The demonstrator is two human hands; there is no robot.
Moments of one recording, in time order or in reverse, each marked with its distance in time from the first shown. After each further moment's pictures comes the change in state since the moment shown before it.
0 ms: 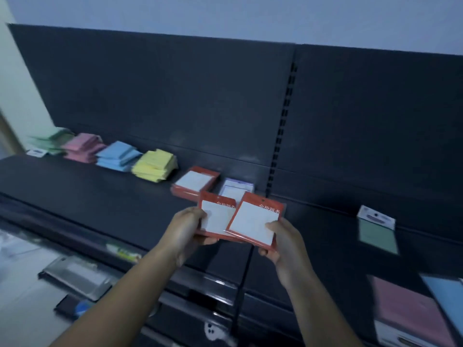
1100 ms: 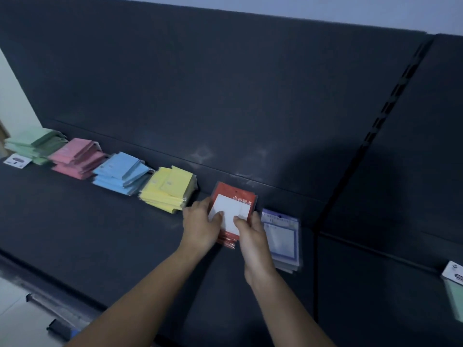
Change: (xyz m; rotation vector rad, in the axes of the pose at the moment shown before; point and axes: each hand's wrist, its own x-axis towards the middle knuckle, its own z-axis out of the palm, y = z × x) left_hand 0.175 0.027 -0.067 0.694 0.145 0.368; right_hand 0.139 0.021 0.183 -0.105 -0.072 -0.088
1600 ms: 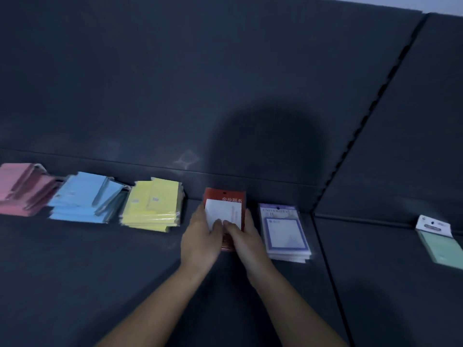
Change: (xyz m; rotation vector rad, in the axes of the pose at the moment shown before) left_hand 0.024 -0.025 -0.006 -0.078 -0.141 0.036; right_hand 0.019 0.014 0.031 -0.154 0.100 -0.002
